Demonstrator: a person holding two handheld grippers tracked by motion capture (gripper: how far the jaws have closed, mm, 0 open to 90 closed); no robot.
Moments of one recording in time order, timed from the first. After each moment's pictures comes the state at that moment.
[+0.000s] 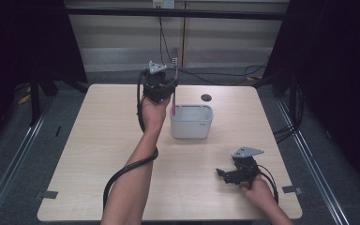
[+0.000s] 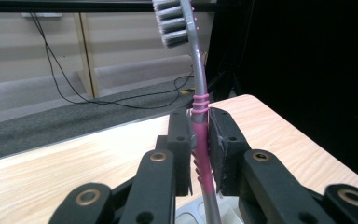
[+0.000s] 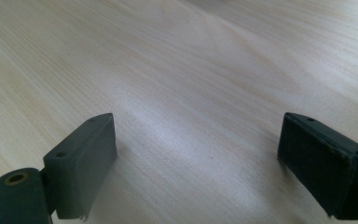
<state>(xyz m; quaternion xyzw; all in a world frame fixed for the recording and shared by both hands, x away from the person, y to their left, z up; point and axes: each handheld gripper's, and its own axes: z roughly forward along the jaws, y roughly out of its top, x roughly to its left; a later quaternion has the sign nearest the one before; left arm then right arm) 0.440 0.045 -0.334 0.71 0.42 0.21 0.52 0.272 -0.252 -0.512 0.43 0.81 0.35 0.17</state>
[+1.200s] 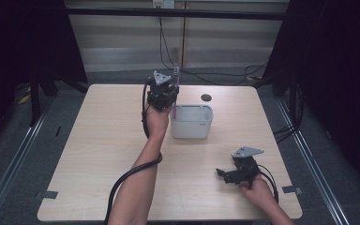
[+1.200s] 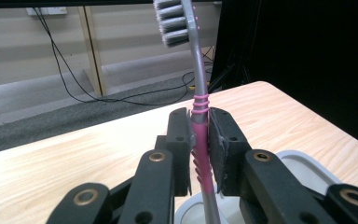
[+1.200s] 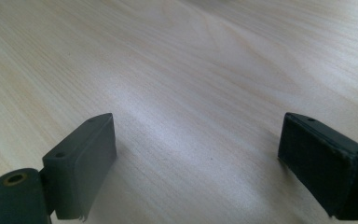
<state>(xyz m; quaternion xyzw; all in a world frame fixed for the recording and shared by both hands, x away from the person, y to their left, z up) 0.444 0.037 -0.373 0.72 0.41 0.23 0.50 0.273 -0.253 -0.512 0.43 0.82 0.35 0.17</state>
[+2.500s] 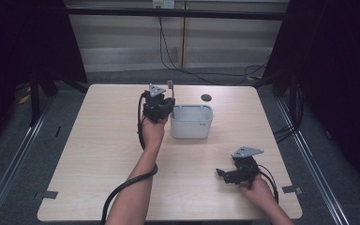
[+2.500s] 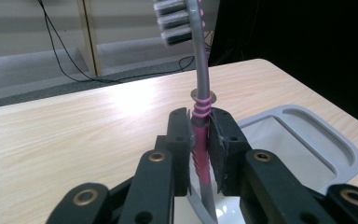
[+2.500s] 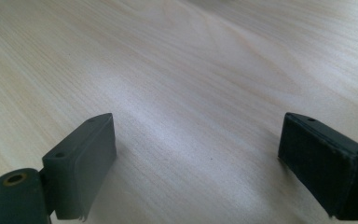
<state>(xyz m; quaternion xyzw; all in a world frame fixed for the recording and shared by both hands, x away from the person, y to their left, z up) 0.425 0.052 -0.400 0.73 0.43 0.20 0.49 0.273 -0.253 -0.512 0.43 0.82 0.35 0.17</state>
